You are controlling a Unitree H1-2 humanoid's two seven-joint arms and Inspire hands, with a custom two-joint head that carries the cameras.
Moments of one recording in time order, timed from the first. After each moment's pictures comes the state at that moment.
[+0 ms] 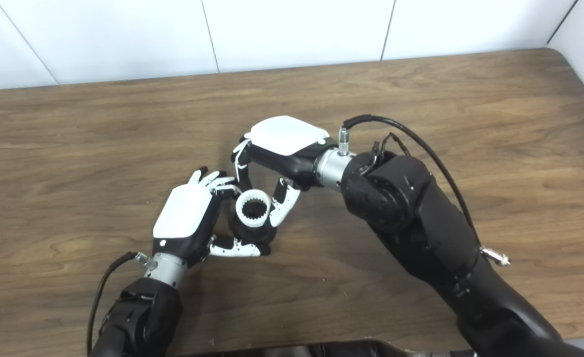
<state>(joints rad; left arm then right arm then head) 0.03 0.12 -0.44 -0.29 1.06 0.22 -0.17 -0.45 -0.31 0.48 -0.51 -0.86 0.33 0.89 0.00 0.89</state>
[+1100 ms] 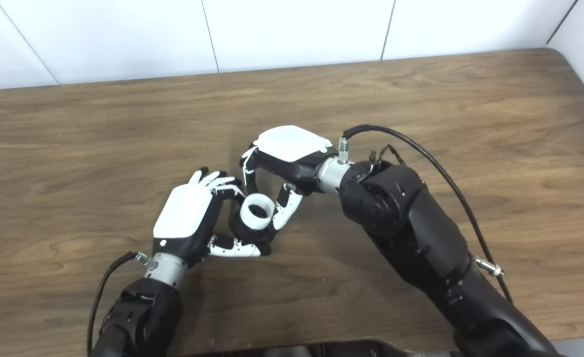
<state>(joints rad) 0.03 0.12 -0.44 -0.29 1.06 0.22 -0.17 -0.41 -0.28 0.46 -0.45 -0.88 0.30 0.85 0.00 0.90</state>
